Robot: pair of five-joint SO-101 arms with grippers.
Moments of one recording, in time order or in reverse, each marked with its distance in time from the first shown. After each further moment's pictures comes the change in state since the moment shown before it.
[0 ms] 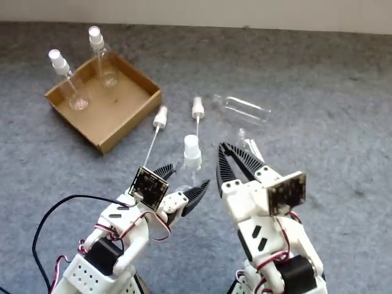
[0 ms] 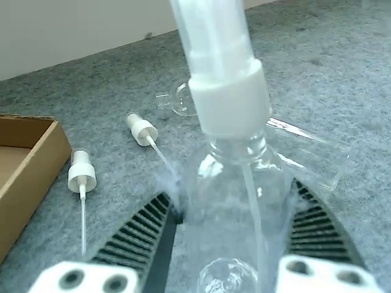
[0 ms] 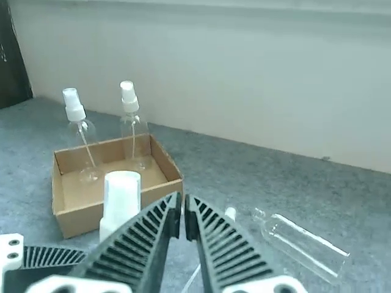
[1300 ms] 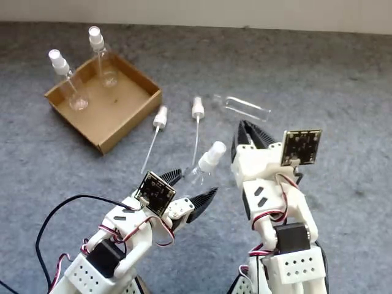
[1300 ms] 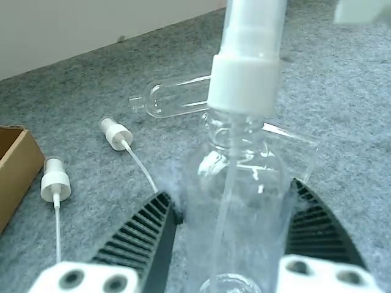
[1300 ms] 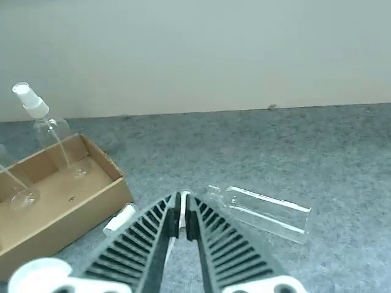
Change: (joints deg) left arm 4.5 0.0 0.0 -0.1 0.0; right arm 10.6 25.4 -3.5 -15.7 -9.5
